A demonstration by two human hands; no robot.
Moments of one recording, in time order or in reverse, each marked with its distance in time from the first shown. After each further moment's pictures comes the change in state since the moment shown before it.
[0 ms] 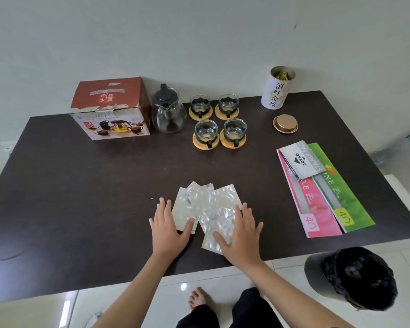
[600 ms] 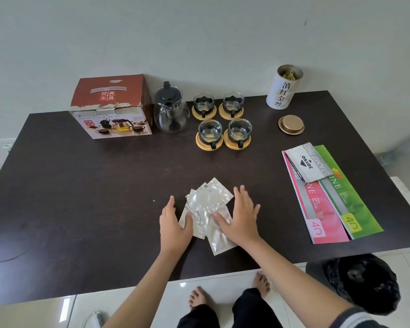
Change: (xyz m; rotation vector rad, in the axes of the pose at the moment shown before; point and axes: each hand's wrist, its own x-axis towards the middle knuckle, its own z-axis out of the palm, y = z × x) left_hand 0.012 0.018 0.000 -0.352 0.026 -0.158; right_hand 0.059 -0.017 -0.013 0.071 -0.035 0.005
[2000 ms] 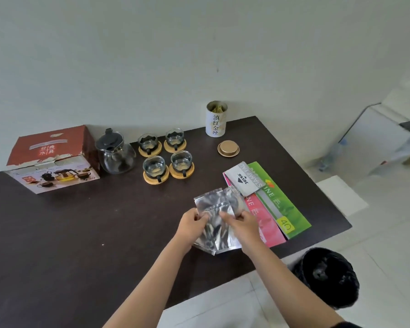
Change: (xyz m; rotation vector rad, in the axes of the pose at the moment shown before) left_hand 0.005 0.142 0.109 -0.128 -0.464 -0.034; right_hand -0.017 0.060 -0.129 0.923 0.218 0.461
